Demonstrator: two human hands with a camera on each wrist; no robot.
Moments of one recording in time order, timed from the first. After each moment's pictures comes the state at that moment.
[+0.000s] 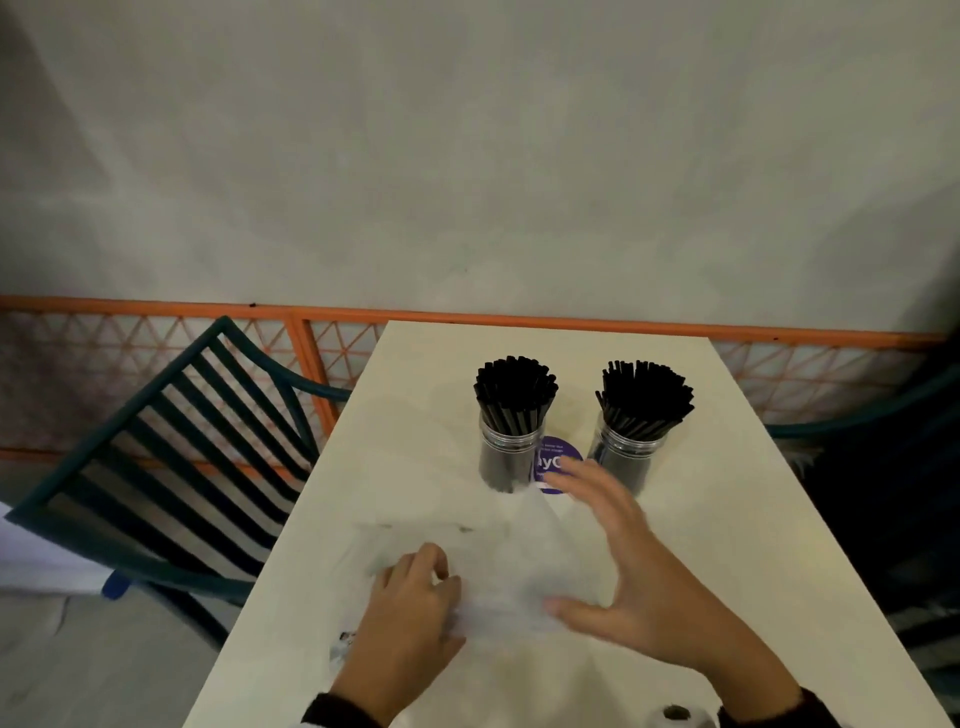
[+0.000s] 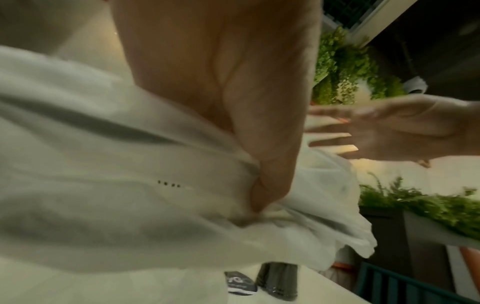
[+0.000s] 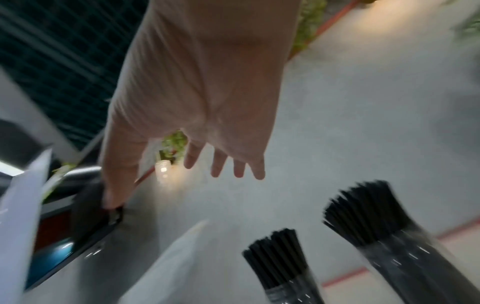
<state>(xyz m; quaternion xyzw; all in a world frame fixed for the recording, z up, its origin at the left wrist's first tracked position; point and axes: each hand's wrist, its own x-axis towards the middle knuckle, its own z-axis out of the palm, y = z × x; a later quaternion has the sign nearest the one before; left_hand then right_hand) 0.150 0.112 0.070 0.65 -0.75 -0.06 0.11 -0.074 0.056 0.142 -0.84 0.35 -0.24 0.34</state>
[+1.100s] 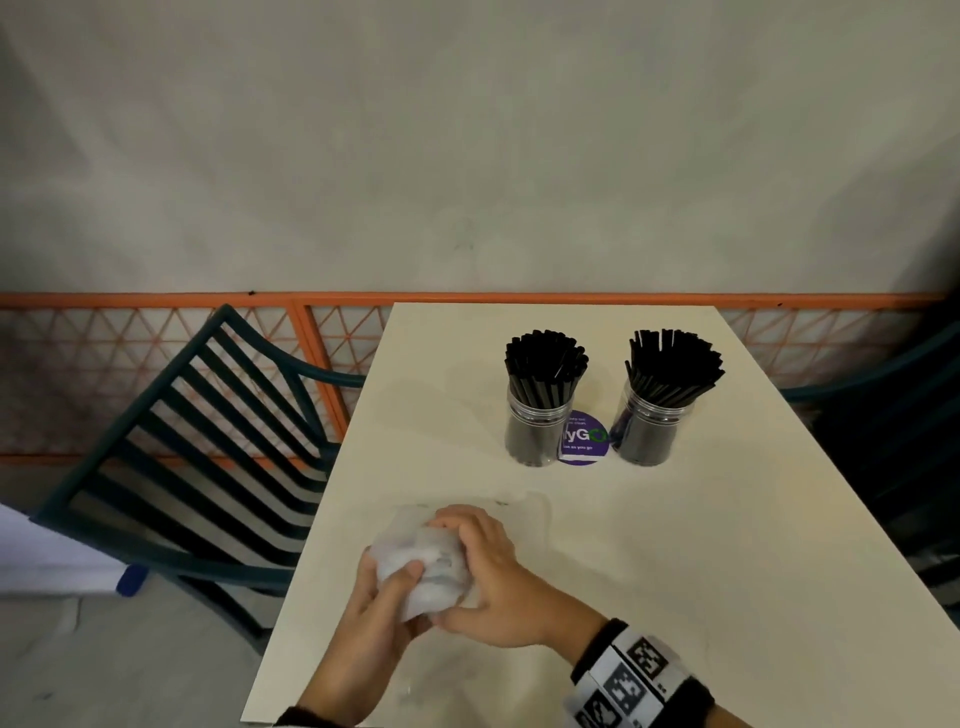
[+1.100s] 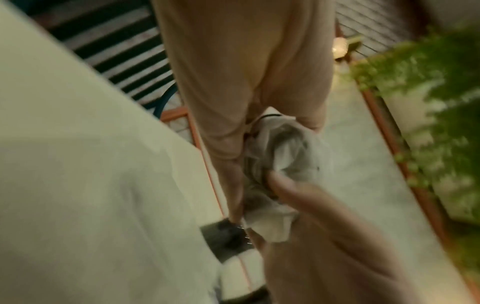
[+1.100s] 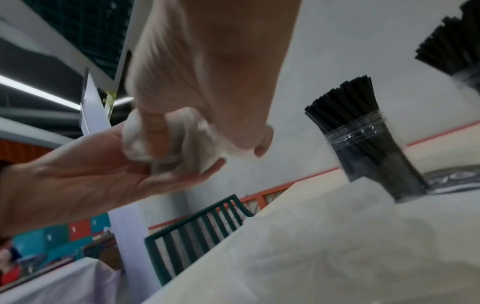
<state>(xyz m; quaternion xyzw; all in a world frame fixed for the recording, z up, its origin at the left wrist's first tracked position) 0.217 0.142 0.061 0.50 -0.26 -0.61 0.56 0.073 0.075 0.062 -0.82 0.33 -0.18 0.43</state>
